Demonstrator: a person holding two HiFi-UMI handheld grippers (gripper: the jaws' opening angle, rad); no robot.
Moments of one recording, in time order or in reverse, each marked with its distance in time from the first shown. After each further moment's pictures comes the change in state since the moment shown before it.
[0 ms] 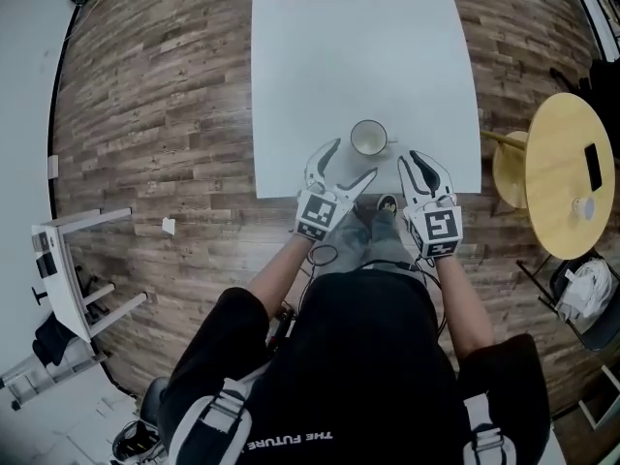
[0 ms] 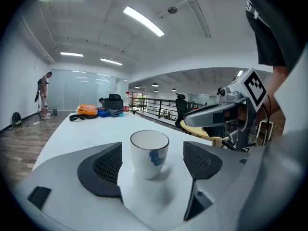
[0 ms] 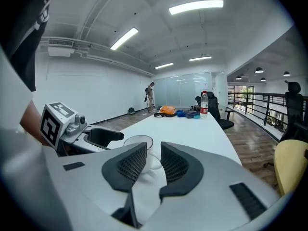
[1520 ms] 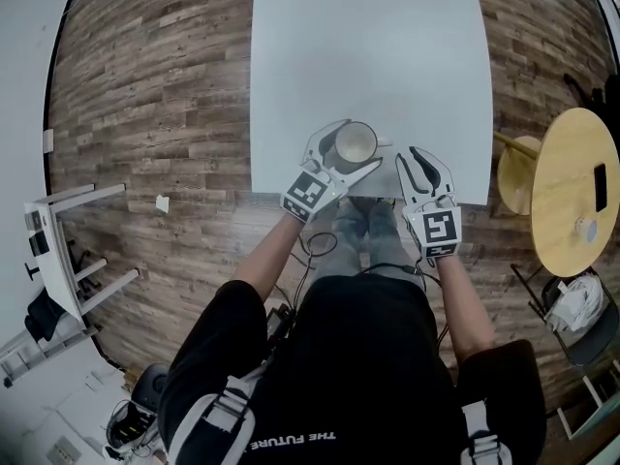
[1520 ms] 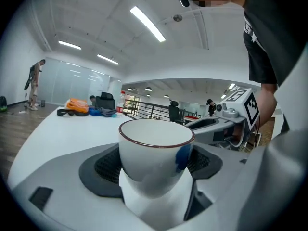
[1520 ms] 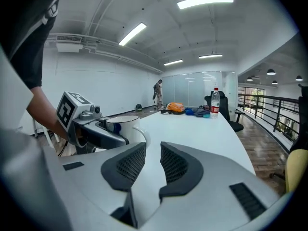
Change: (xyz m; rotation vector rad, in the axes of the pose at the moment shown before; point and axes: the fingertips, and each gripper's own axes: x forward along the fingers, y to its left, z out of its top) left arm 0.043 0.021 0.005 -0.060 -0.051 -0.150; right arm 0.038 -0.011 -0.017 -0.068 0.036 0.099
